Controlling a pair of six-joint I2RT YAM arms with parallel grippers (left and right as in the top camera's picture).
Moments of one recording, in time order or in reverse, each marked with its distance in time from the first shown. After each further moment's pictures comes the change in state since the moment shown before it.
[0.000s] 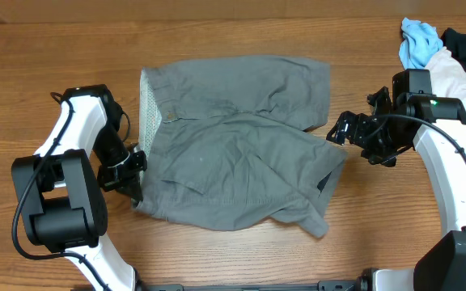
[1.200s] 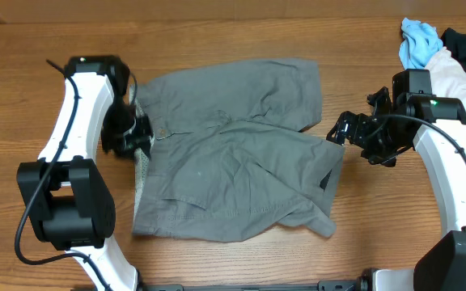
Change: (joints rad) left arm -0.092 0.000 0.306 0.092 -0.016 -0.161; right arm 0.000 0.000 0.000 0.000 0.000 0.000
